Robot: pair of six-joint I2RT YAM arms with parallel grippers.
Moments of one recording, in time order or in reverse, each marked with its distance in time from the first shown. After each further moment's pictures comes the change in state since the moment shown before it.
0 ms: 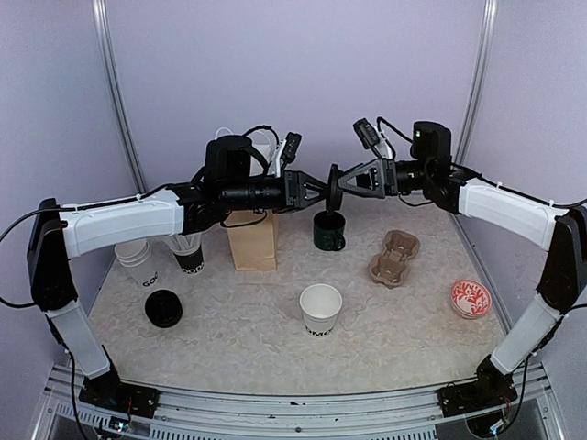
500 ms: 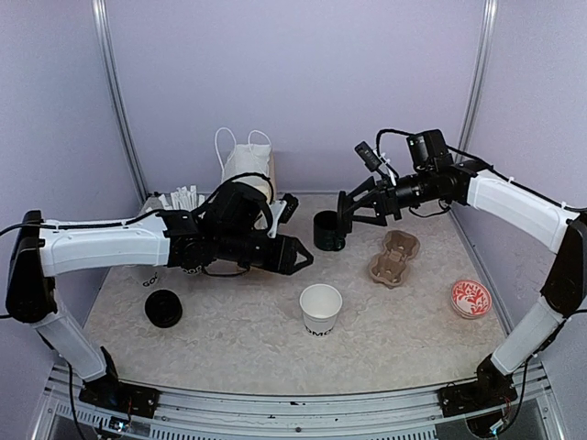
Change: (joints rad) left arm -0.121 -0.135 -0.188 -0.367 -0.336 0.146; right arm -0.024 -0.034 0.060 -0.610 0.244 -0.677
